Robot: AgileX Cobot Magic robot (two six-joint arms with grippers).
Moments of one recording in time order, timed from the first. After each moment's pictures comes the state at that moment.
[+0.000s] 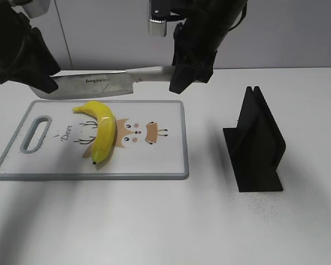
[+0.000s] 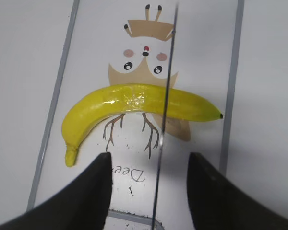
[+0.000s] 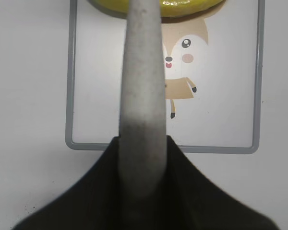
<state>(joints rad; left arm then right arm) -0.08 1.80 -1.47 -0.54 1.13 1.67 0.46 2.13 -1.94 0.37 1.21 -1.20</state>
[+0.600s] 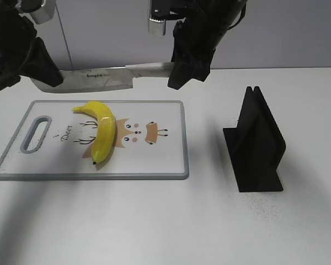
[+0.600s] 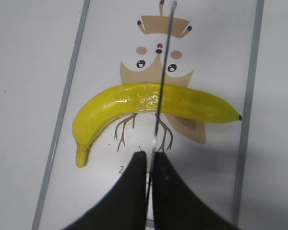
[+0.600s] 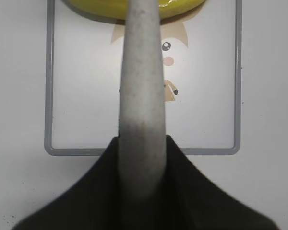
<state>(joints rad) -0.08 1.83 -1.47 -0.54 1.07 1.68 0.45 2.14 -1.94 0.37 1.15 -1.20</state>
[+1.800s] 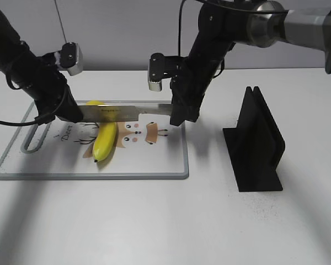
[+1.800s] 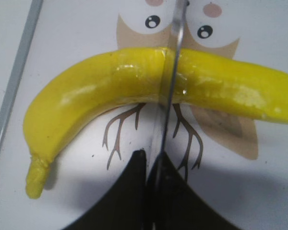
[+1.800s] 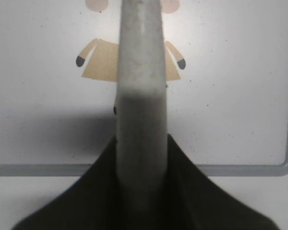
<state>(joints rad) -0.10 2.13 -1.50 -0.57 0.92 1.70 0.44 2.41 -1.99 0.30 1.04 -1.21</state>
